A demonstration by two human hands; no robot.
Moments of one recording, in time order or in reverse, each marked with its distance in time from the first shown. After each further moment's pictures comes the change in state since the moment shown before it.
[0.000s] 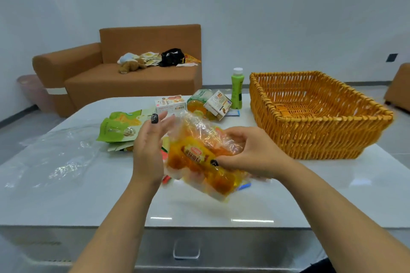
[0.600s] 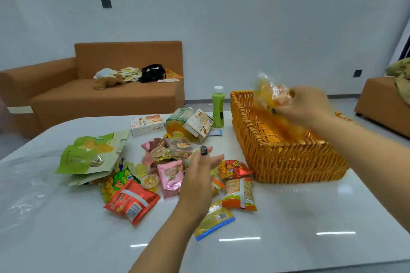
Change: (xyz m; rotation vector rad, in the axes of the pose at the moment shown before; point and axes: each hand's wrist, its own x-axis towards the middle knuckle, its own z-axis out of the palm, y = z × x) left_hand 0.003 -0.047 0.106 0.124 -0.367 -0.172; right_hand 0.075 0.073 -0.177 -0.784 0.666 0.286
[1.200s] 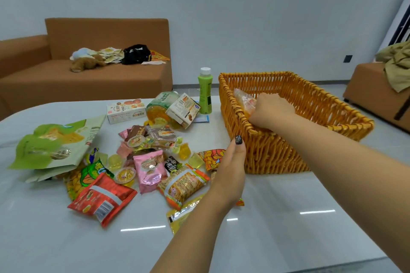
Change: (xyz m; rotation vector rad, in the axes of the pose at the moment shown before) left_hand 0.037 -0.028 0.081 -0.048 -0.280 -0.167; right_hand -0.001 -0.030 0.066 -0.213 -0.367 0.154
